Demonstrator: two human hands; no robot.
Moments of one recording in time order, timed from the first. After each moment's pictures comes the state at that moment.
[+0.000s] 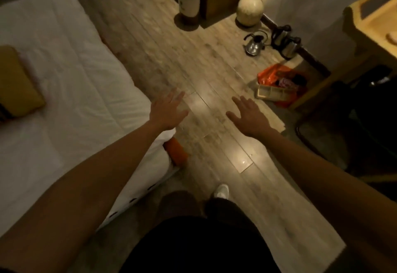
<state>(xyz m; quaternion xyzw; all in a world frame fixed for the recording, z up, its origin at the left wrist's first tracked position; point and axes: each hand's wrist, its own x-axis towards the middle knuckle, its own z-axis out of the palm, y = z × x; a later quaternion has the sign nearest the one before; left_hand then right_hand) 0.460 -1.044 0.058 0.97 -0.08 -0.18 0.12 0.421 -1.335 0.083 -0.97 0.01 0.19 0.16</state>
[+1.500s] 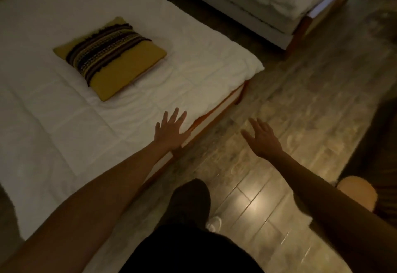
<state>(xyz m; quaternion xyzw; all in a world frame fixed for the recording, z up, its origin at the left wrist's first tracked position) 1.025 -0.817 0.042 0.76 0.58 -0.07 0.27 1.335 -0.911 0.089 -0.78 -0.56 0.29 0.03</state>
